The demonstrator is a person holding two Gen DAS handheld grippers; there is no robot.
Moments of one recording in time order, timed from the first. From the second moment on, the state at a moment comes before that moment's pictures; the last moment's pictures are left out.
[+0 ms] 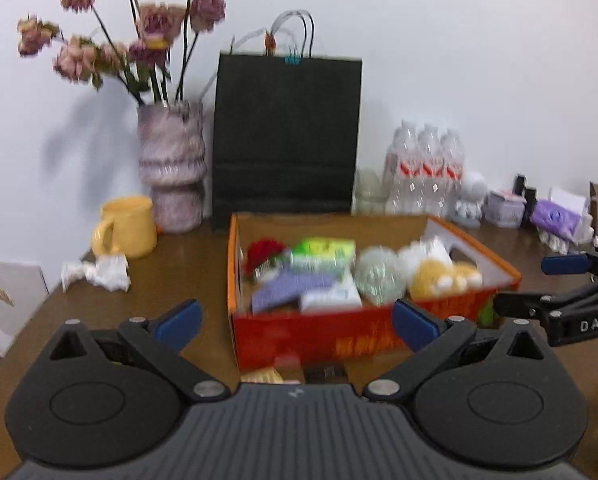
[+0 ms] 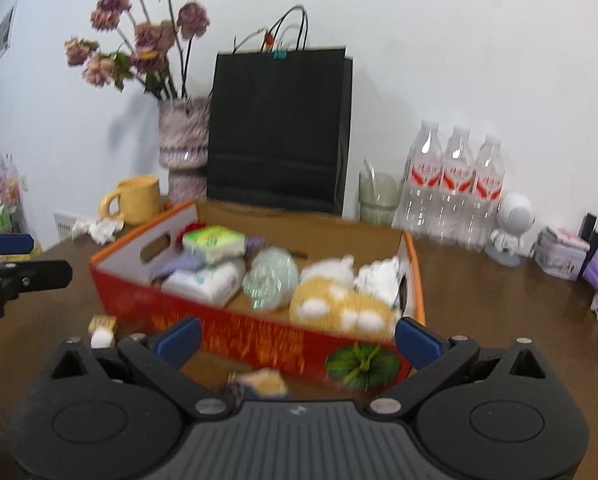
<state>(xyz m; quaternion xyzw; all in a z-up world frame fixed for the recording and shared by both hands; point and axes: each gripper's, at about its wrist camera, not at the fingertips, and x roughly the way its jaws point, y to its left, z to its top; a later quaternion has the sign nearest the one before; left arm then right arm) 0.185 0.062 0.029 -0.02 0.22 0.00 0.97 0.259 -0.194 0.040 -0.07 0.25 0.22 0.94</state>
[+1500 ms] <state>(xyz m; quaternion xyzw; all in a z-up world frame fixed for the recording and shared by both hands) 0.217 0.036 -0.039 0.01 0.32 -0.05 0.95 0.276 -0.180 -0.019 -0.05 0.31 0.25 0.91</state>
